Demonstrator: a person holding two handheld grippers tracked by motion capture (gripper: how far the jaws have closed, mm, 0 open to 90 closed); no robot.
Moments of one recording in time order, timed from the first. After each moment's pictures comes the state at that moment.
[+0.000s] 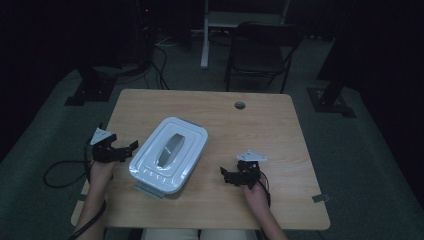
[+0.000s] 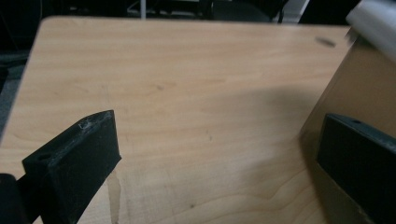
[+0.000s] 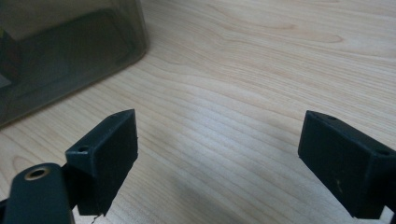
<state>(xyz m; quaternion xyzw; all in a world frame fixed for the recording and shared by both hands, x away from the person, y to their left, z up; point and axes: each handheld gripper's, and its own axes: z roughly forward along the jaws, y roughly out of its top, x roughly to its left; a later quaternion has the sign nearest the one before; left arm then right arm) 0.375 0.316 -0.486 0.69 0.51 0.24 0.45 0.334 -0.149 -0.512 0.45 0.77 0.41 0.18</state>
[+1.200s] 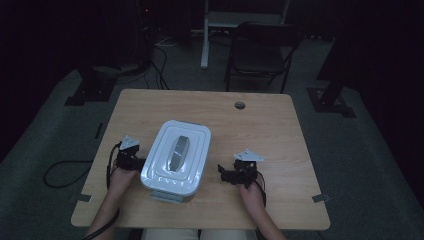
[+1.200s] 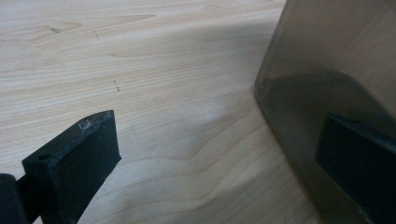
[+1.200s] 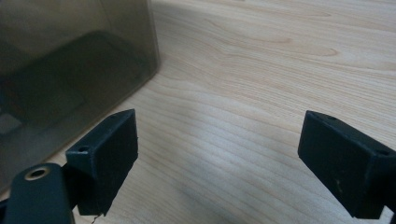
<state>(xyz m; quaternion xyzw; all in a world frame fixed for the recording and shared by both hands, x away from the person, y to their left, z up) 0.367 0.254 -0.505 0.75 0.48 0.18 0.41 0.334 -0.138 -0.509 0.46 0.76 0.42 0.20</state>
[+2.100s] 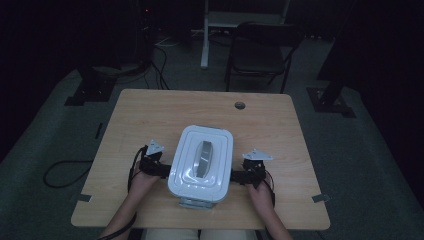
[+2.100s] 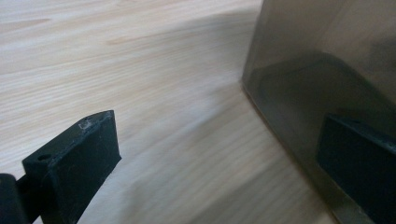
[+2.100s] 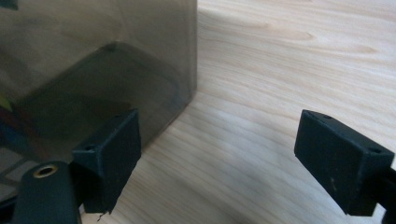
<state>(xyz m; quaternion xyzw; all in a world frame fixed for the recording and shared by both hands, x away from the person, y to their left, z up) 0.356 0.180 -0.506 0.79 0.43 0.16 0.41 0.334 -0.166 -0.508 0.46 0.77 0.41 0.18</state>
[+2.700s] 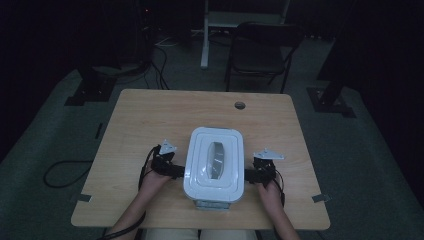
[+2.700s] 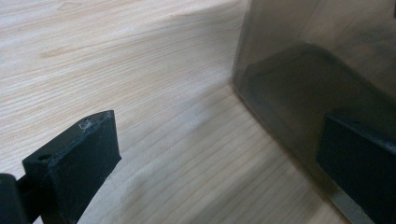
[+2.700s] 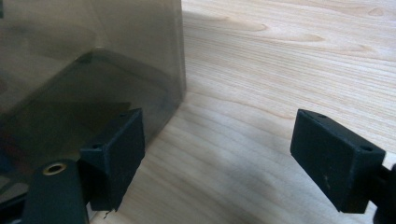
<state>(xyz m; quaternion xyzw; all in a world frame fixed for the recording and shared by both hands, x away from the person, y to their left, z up) 0.362 0.148 -0.506 0.80 0.41 0.14 0.41 0.338 -0.195 -0.508 0.48 0.76 0.40 0.19</state>
